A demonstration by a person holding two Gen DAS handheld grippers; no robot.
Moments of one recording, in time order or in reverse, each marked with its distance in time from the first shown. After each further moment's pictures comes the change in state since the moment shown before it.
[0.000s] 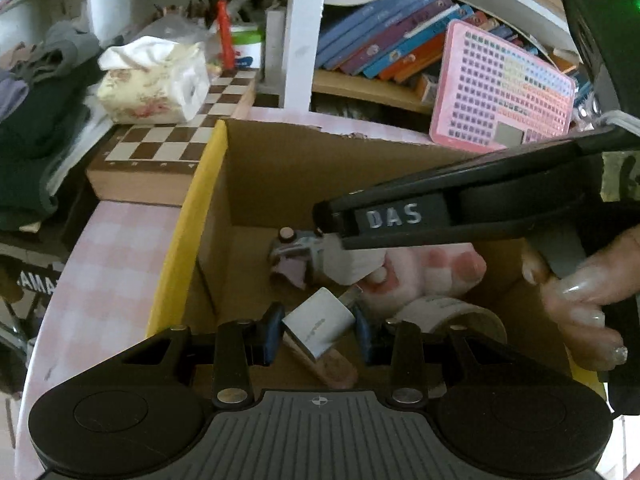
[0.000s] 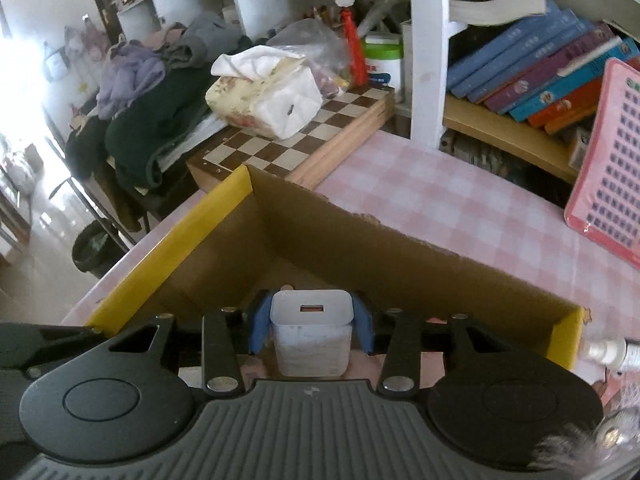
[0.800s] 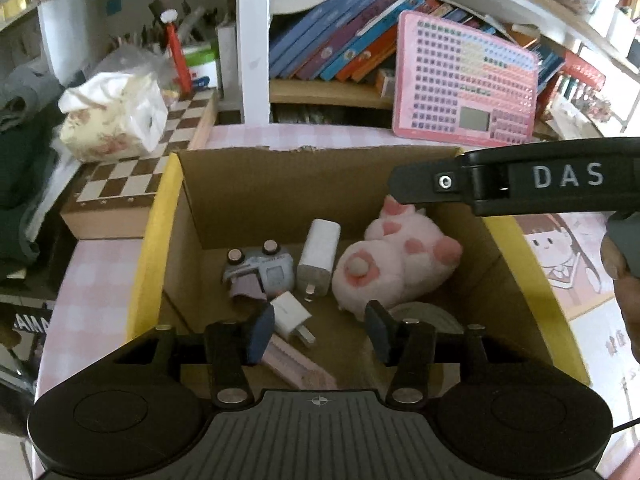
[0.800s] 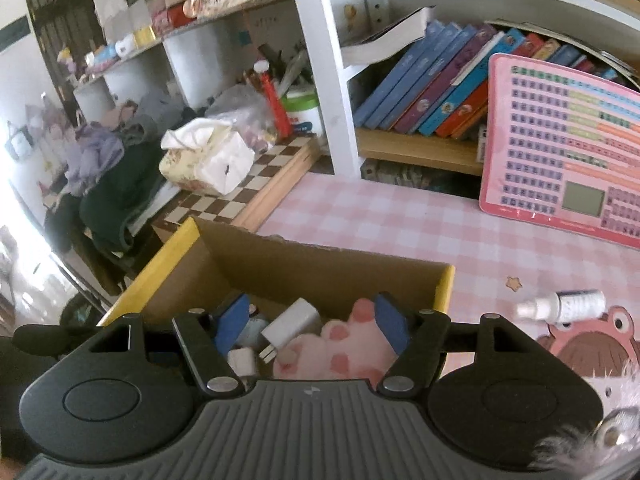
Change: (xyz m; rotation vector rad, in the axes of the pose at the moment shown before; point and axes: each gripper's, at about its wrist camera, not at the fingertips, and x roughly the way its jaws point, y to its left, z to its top) left arm -0.010 -0.019 0.004 0.126 -0.023 -0.038; right arm -0.081 -0.035 -0.034 0.191 -0.169 -0.082
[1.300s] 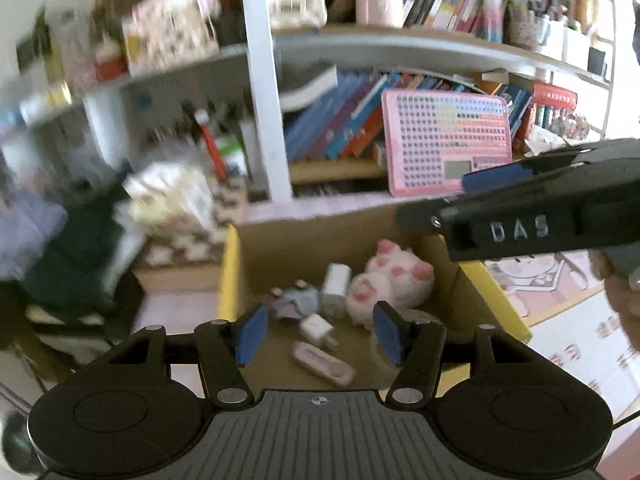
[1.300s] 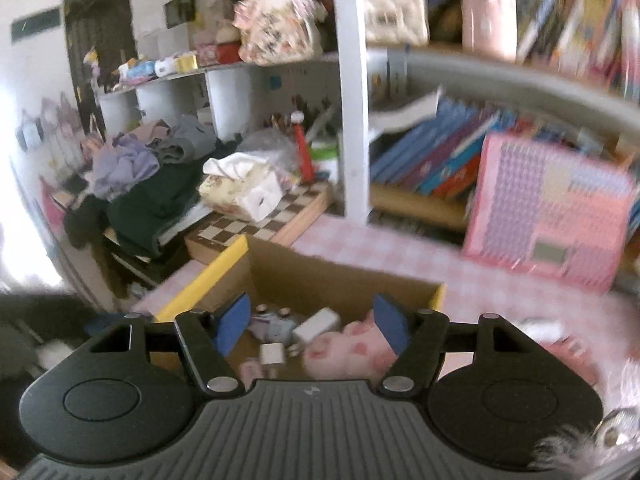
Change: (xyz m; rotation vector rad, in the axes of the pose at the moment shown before) left arm -0.105 -0.010 -0.038 0.124 -0.240 0.116; right arm -0.086 0.064 -0.030 -0.175 -0.159 -0.090
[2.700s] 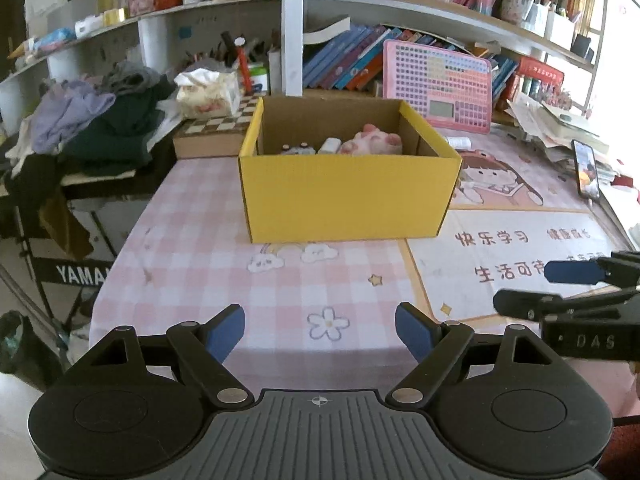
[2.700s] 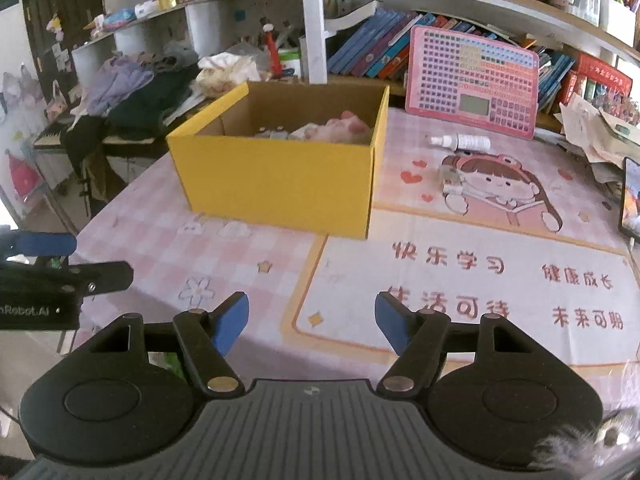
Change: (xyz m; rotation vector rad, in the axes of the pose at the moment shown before) left arm -0.119 -0.018 -0.144 -0.137 0.118 -0.024; right arm -0.139 0.065 -0.181 0.142 0.185 -0.113
